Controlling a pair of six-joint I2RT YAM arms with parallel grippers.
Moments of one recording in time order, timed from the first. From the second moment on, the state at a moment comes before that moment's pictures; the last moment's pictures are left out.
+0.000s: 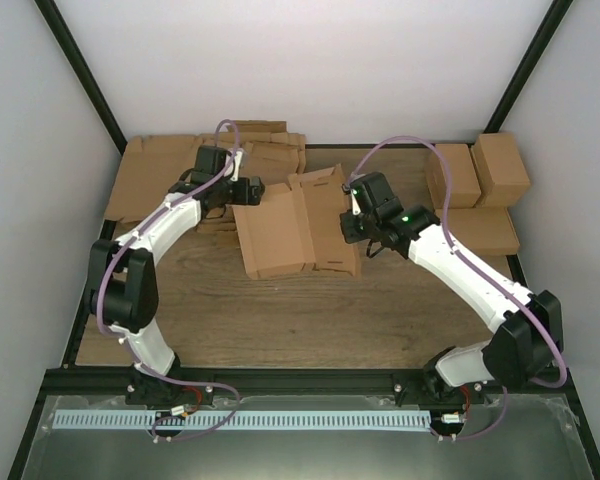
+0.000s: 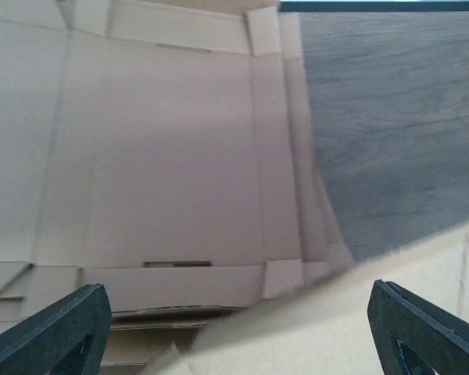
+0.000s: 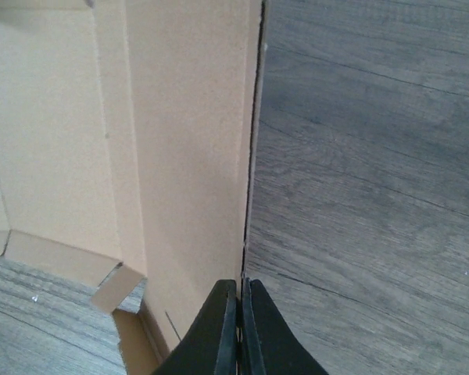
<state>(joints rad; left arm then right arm) -0.28 1.74 1.33 -0.34 0.20 -0.19 0.59 1.38 1.23 -0.69 0.13 0.20</state>
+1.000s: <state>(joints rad) -0.37 1.82 1.20 -0.17 0.58 -0.13 0.59 1.42 1.15 -0.67 0.17 0.08</state>
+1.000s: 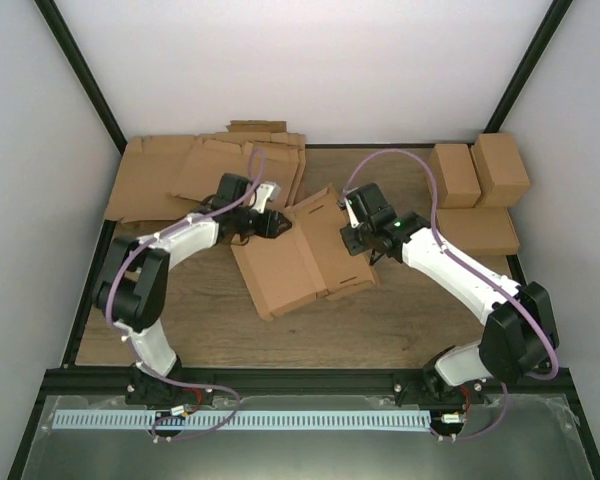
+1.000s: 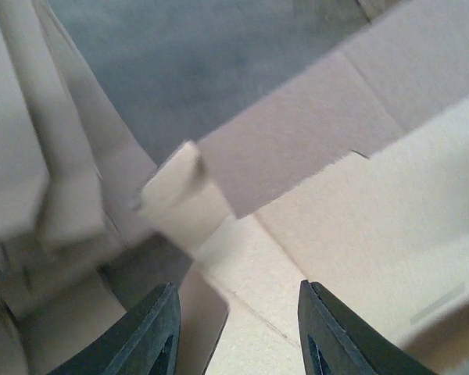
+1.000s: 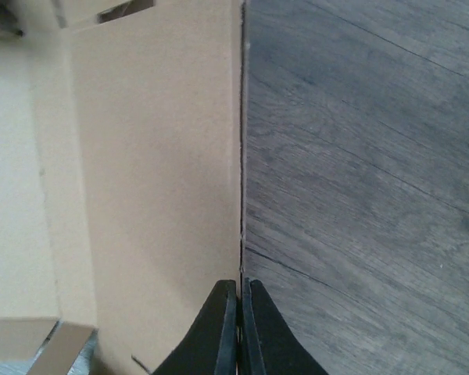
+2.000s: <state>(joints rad) -0.56 0.81 0.71 -0.33 -0.08 -0.59 0.92 1.50 0.96 -0.11 0.33 -0.75</state>
